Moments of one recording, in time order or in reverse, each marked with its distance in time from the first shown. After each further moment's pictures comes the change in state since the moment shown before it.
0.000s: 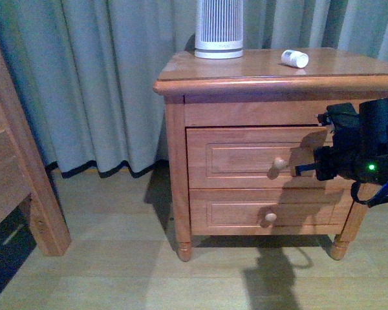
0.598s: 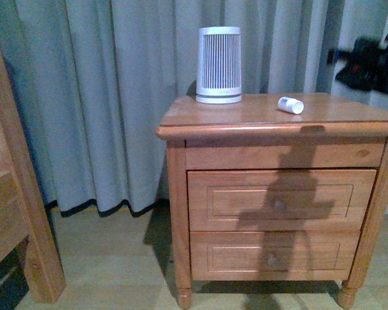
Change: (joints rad) left arm 0.000 0.000 0.000 0.000 0.000 0.000; right arm 0.021 -0.792 -0.210 -0.207 -0.137 0.231
